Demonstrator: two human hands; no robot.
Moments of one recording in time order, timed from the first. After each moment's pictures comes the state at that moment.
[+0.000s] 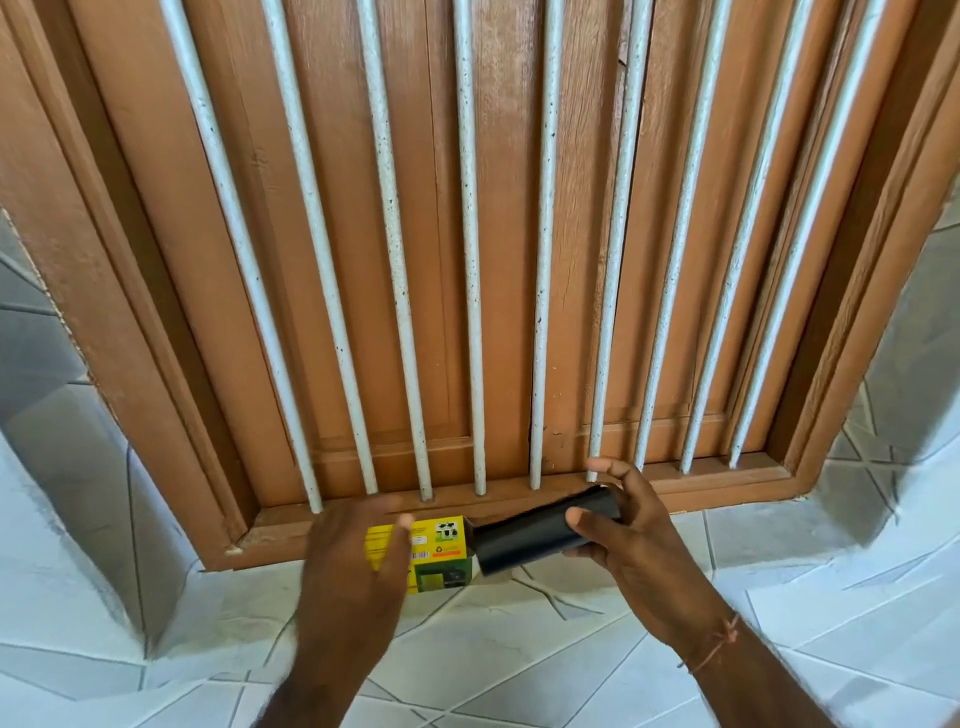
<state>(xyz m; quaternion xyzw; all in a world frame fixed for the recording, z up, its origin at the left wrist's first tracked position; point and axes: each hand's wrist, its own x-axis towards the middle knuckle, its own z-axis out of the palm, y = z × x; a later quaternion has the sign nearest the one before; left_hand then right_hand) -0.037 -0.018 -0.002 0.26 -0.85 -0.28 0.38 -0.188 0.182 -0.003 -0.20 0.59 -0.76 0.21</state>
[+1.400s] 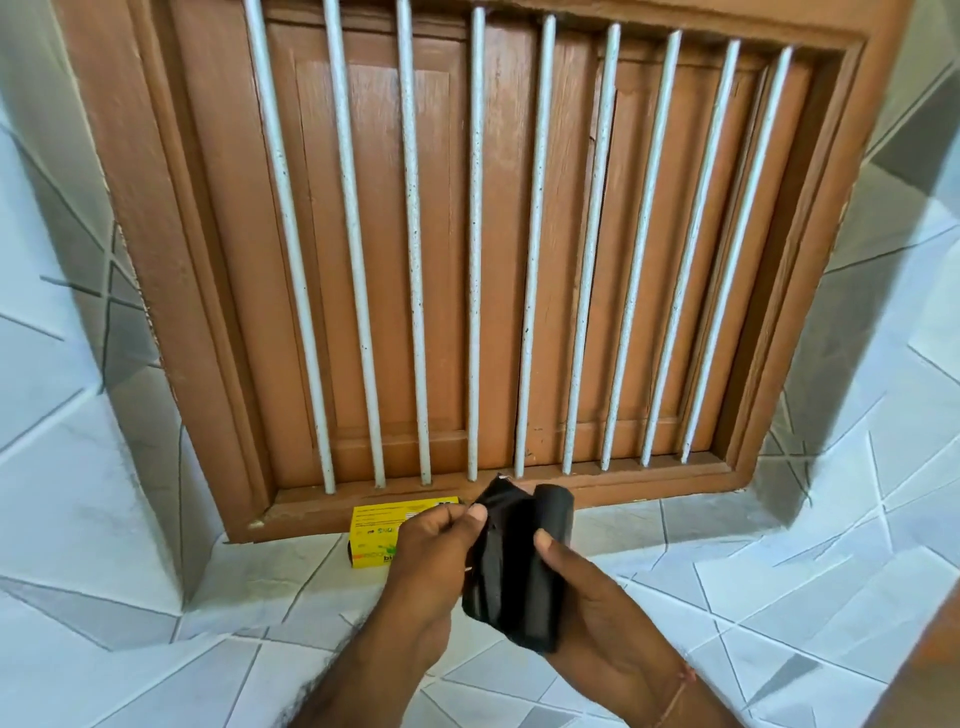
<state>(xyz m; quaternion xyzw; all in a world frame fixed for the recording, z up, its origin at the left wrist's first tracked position) -0.020 0.056 0.030 0.24 -0.62 -0.73 0.18 -0.070 0.190 0.008 -0.09 0.41 -0.81 0.41</state>
